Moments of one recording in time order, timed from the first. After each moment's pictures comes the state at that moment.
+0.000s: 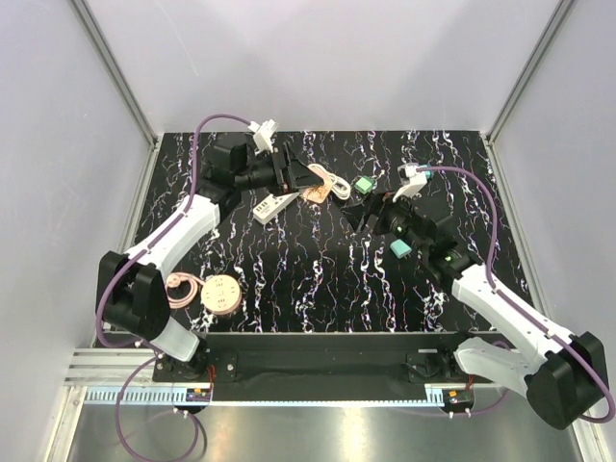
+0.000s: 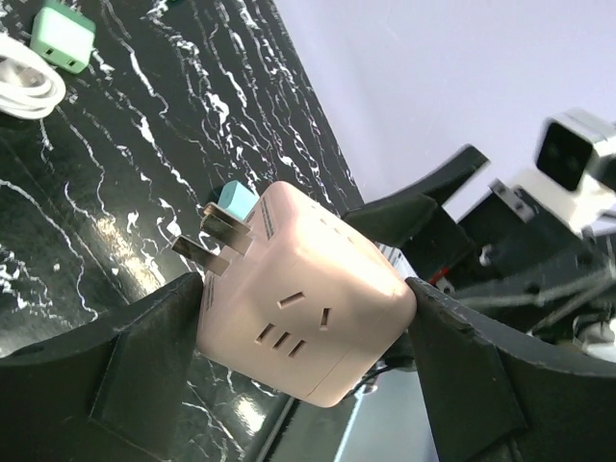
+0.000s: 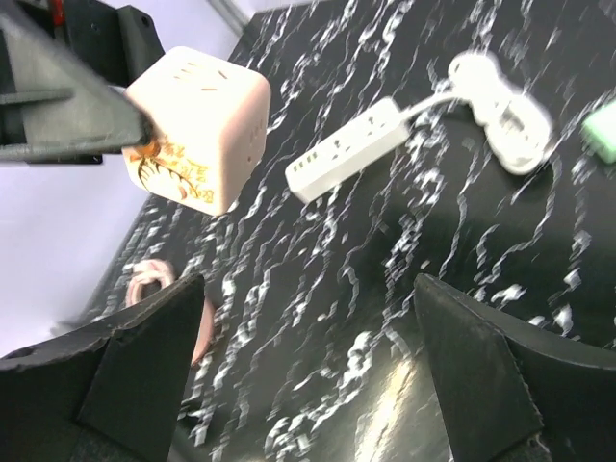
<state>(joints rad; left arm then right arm) -0.37 1.53 1.21 0.02 0.76 -0.76 0.53 1.04 0.75 0.13 -0.12 0.54</state>
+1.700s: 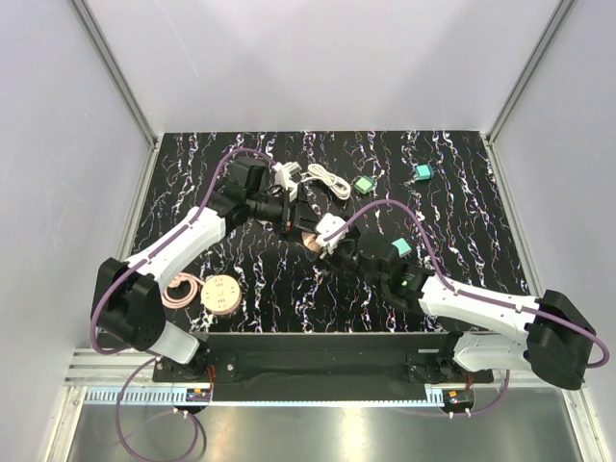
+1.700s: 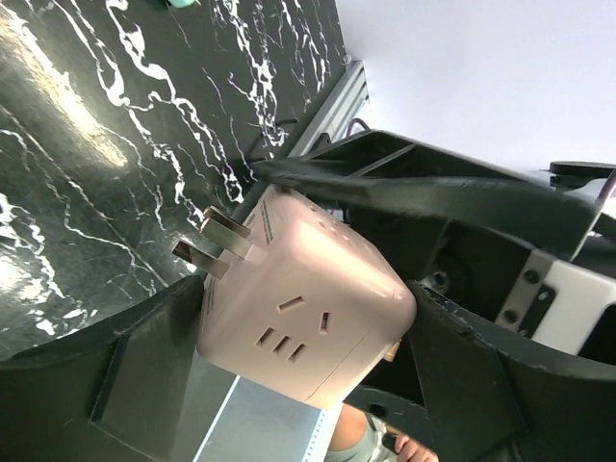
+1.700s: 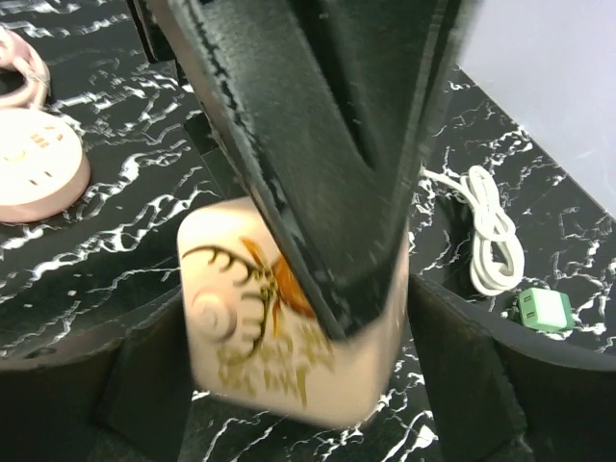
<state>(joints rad) -0.47 1.49 1.17 -0.37 0.96 -0.68 0.98 1.19 0.69 0.33 0.14 -0.26</state>
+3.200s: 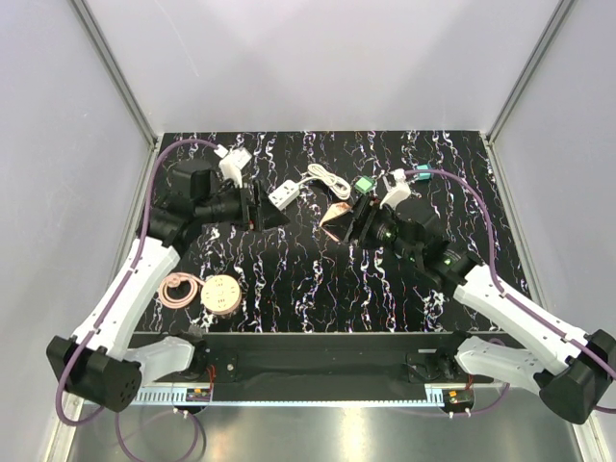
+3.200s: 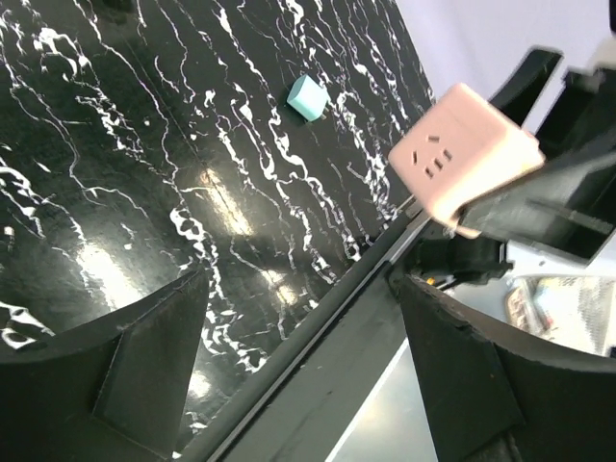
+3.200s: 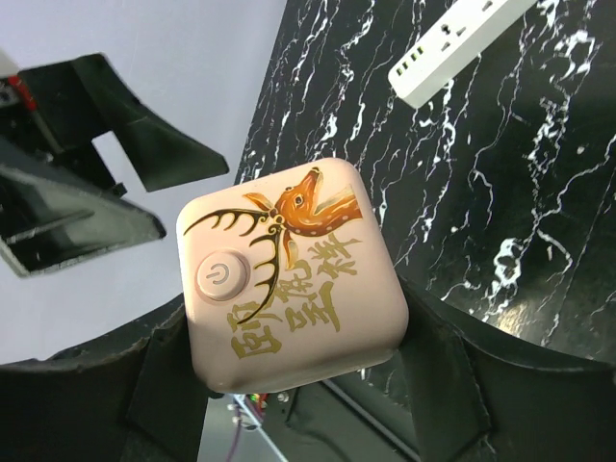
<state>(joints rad) -0.33 1.14 1.15 -0.55 0.67 -0.42 0.73 1.03 0.90 -0.14 -0.06 0.85</state>
